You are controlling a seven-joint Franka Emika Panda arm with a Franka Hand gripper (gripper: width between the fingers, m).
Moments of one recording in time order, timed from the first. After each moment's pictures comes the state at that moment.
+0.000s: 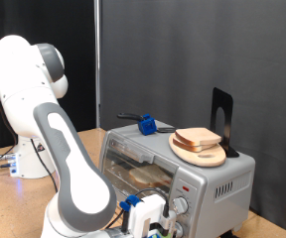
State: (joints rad) arm -0.49 1.02 0.36 -1.44 1.15 1.75 0.03
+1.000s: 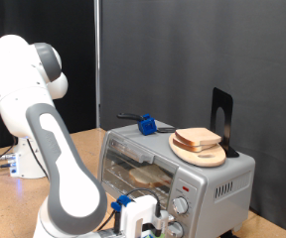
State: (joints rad) arm -0.52 1.01 0.36 -1.46 1.20 1.76 -0.07
